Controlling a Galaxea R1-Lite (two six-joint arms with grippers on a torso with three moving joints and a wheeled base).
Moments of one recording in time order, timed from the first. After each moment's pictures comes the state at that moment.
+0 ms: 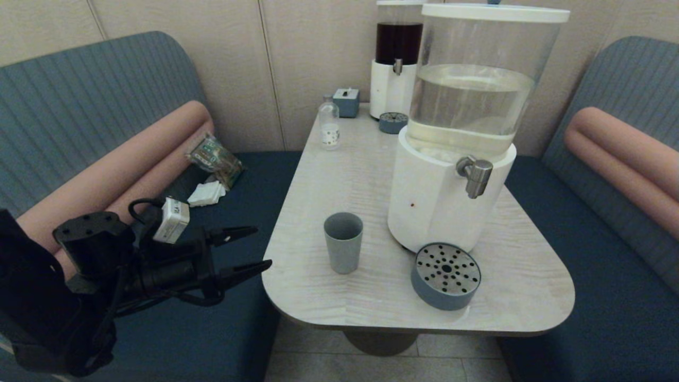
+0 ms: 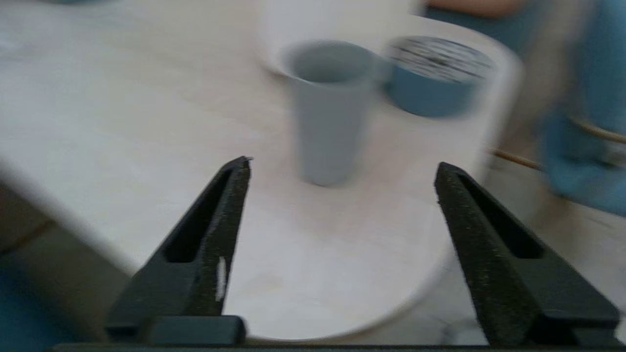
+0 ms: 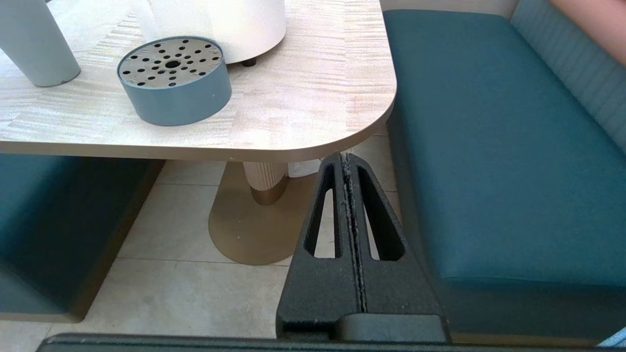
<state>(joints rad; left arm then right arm) 0.00 1.98 -0.46 -1.52 -1.07 0.11 0.00 0.00 0.00 -0.01 -0.03 0.05</state>
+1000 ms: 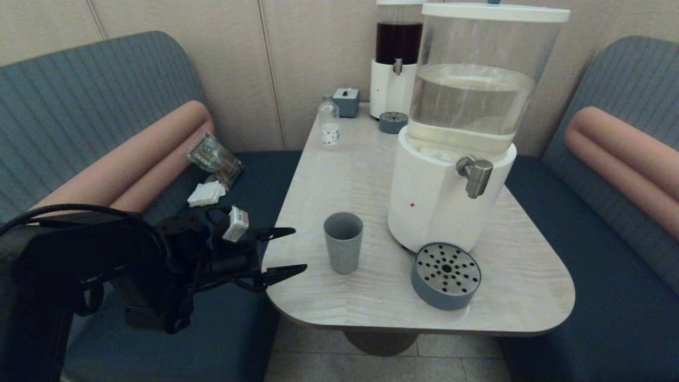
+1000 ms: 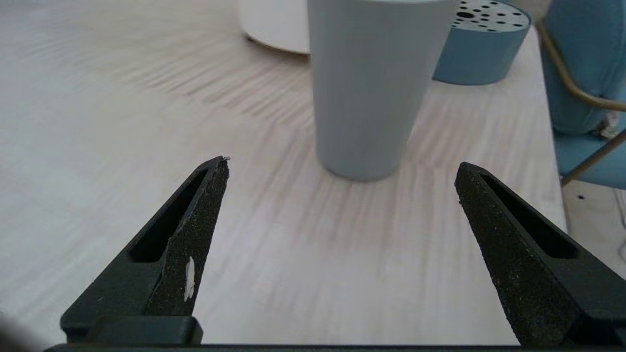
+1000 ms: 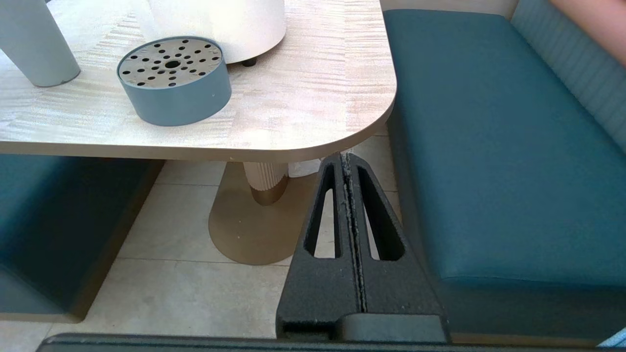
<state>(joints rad) -0.09 2.34 -0.82 -1.52 -1.10 0.13 0.00 0.00 0.00 -0.01 -0.03 0.05</state>
